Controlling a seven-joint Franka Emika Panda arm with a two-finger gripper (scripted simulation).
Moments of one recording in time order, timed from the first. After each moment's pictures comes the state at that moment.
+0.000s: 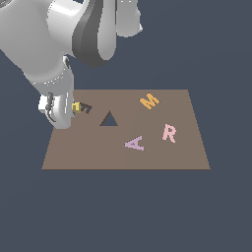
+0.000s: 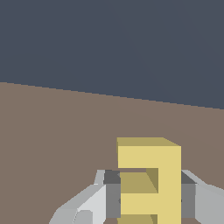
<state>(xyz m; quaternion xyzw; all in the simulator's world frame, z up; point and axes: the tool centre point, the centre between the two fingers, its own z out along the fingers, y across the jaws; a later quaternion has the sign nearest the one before) -0.048 -0.187 0.038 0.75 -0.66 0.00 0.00</state>
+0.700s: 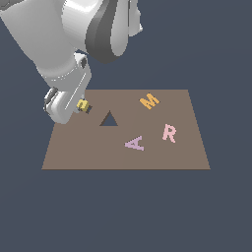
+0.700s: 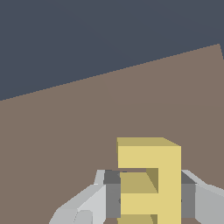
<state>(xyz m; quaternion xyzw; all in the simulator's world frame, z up) -0.063 -0.162 0.040 0.61 -0.79 0.00 0.00</state>
